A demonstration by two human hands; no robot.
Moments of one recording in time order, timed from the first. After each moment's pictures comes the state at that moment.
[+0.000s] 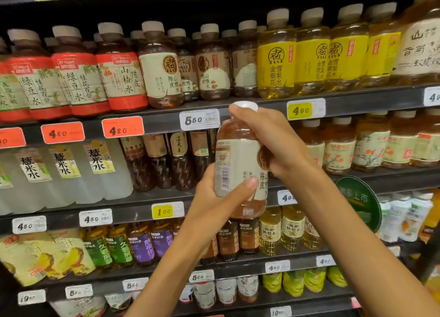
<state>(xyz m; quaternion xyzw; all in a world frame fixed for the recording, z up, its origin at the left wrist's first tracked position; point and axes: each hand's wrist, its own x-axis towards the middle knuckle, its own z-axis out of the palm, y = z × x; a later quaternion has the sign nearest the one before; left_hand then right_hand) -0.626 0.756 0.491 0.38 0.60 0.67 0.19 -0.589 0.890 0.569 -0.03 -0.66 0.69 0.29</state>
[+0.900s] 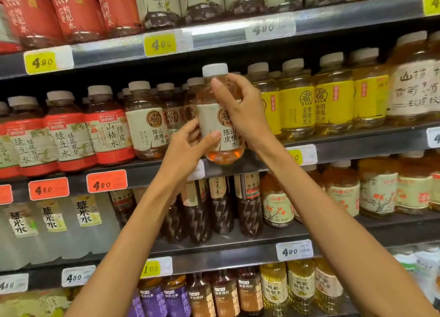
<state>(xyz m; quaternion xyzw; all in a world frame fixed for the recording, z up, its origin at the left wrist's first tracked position) -0.716 0.832 0.613 0.44 0.63 0.64 -0.02 -0.653 0.949 0.655 0.07 -0.69 0.50 0.51</state>
